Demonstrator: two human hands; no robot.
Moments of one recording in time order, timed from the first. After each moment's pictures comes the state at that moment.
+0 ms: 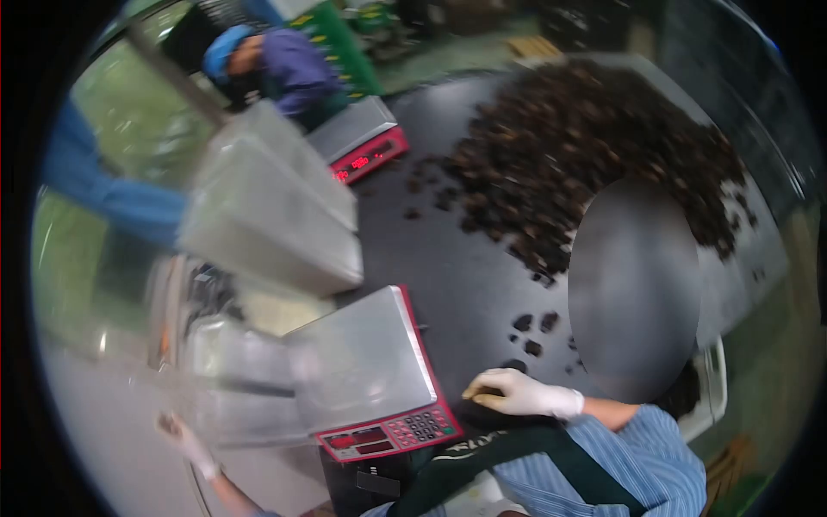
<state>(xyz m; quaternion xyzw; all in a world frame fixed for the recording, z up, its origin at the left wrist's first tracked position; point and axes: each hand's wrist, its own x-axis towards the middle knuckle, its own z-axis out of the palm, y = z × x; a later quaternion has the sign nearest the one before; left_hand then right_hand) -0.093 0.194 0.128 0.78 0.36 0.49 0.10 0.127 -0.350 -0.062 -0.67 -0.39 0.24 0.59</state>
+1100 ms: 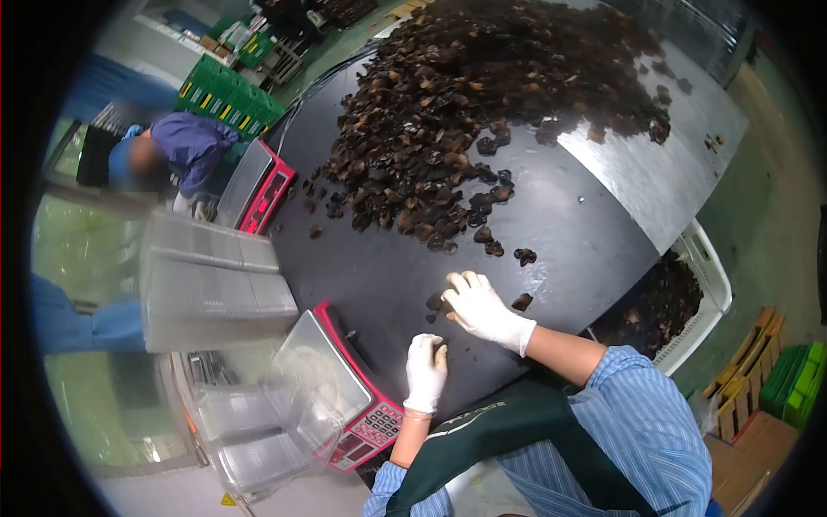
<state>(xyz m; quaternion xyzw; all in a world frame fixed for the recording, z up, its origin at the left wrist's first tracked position) 0.099 -0.241 -0.108 0.95 -0.13 0.04 0.29 0.170 -0.417 -0.137 -0.91 -0.25 -0.13 0.31</state>
